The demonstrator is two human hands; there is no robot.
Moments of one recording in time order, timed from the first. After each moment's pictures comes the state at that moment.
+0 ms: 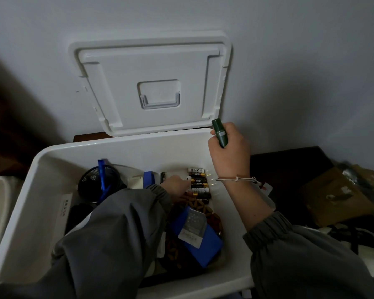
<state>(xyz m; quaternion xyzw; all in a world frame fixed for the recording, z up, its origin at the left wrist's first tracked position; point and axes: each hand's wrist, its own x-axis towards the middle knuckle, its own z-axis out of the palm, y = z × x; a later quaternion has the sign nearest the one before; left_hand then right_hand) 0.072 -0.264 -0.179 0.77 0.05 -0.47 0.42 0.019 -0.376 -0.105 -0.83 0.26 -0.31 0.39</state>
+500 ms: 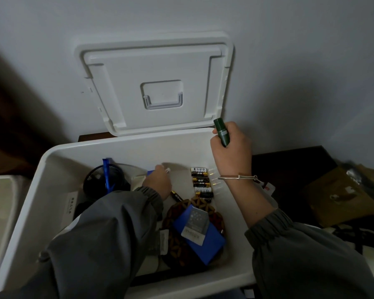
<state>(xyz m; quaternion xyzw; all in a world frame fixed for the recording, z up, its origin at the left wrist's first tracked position) 0.094 -0.228 -0.188 0.94 -0.12 -0.24 0.19 0.018 -0.376 -0.105 -0.83 0.25 -0.31 0.39</state>
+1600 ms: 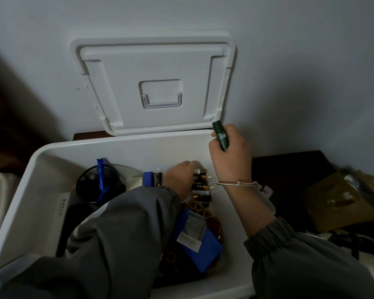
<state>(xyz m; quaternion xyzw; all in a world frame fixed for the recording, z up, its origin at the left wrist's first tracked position) 0.091 -0.279 -0.228 0.90 -0.37 -0.08 0.21 0.017 -0.375 -0.105 -0.83 0.25 -0.30 0.39</state>
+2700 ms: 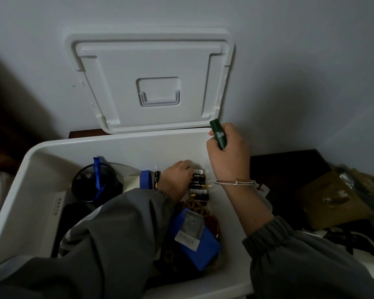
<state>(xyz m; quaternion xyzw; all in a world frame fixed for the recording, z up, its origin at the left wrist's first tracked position) 0.087 -0.268 -0.223 0.88 -0.46 -0.03 0.15 0.017 -0.374 -0.104 -0.84 0.24 -0.30 0.38</state>
